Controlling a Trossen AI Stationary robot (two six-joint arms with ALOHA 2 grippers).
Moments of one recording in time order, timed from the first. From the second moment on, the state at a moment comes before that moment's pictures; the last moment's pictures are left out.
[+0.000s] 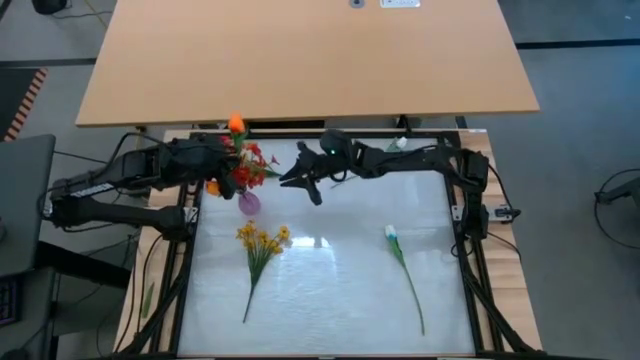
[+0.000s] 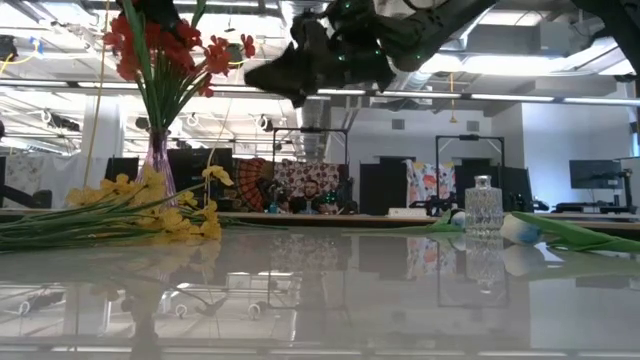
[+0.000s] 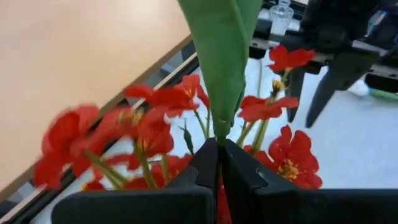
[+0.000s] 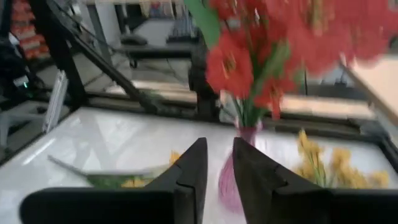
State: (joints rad) left arm 0.20 0.83 1.08 -0.85 -0.39 -0.26; right arm -0.28 1.94 1.41 0.32 -0.52 -0.10
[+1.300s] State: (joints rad) left arm 0.20 0.80 1.04 -0.96 -0.32 -0.33; right arm -0.16 2.56 1.98 0.53 -0.28 0.02
